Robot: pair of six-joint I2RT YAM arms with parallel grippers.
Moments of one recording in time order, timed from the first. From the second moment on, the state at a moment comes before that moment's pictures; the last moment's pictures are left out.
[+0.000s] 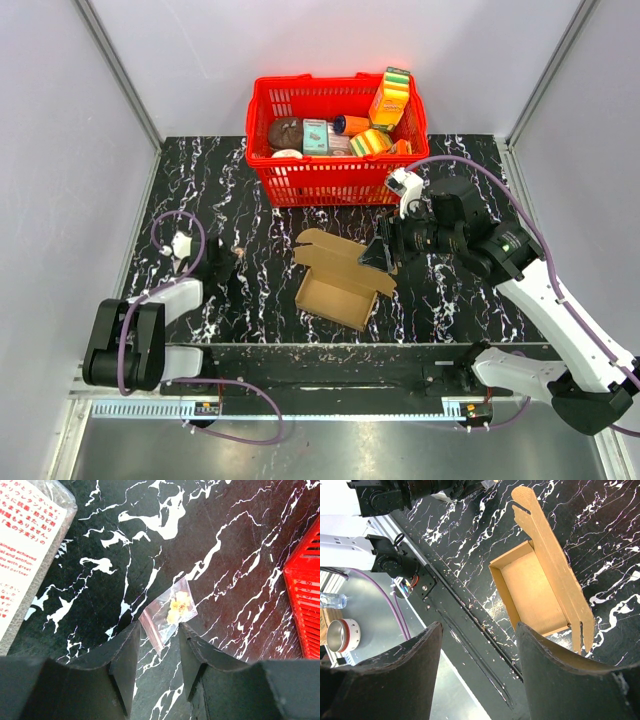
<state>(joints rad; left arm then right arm) -0.09 1.29 0.39 0.13 -0.21 -1.10 0.65 1.08 1.33 -0.83 -0.41 0.30</state>
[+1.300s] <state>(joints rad) -0.09 1.25 0.50 0.02 -0.21 -0.99 0.65 1.03 1.33 -0.86 -0.40 0.30</state>
